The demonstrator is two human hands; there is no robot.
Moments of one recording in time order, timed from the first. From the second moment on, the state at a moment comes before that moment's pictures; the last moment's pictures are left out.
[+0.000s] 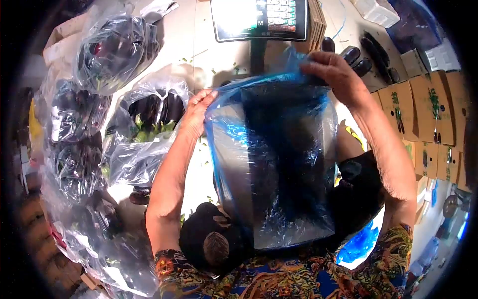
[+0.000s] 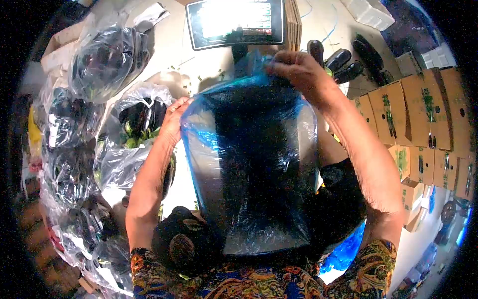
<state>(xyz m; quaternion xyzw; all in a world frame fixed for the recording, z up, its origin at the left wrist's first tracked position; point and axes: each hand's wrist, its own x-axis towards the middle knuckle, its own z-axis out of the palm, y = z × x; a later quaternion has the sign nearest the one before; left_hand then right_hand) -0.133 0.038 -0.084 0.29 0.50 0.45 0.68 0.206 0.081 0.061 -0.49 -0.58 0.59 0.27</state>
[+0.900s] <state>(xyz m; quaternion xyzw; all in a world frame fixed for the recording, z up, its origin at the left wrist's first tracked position) -0.233 -0.613 -0.104 0.02 0.98 0.20 0.03 0.163 -0.046 0.071 -0.36 -0.90 0.24 -0.12</state>
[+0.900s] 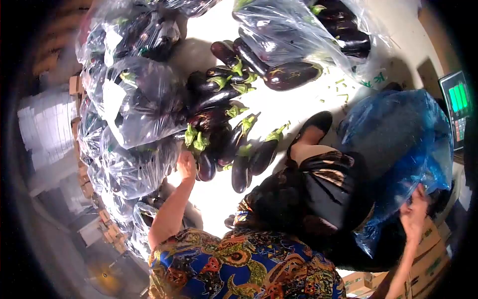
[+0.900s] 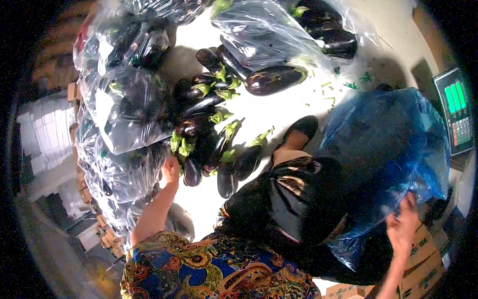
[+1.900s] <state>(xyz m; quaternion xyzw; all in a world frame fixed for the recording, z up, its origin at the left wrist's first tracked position) -0.227 -0.572 -0.094 0.23 0.95 0.16 0.12 0.336 0.058 -0.206 -0.31 -0.66 0.68 -0.10</state>
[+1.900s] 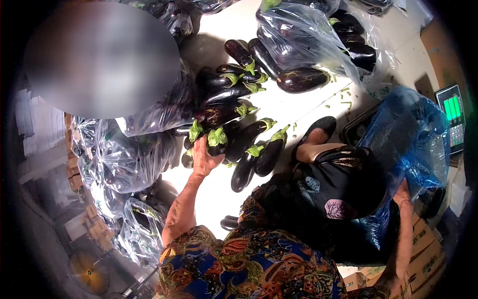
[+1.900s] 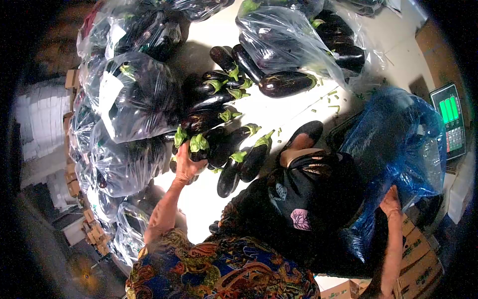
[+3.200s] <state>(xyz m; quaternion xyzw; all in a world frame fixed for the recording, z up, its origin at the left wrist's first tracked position) -0.093 0.005 -0.024 0.71 0.55 0.31 0.32 0.236 -0.106 0.165 -0.57 -0.42 0.70 0.04</state>
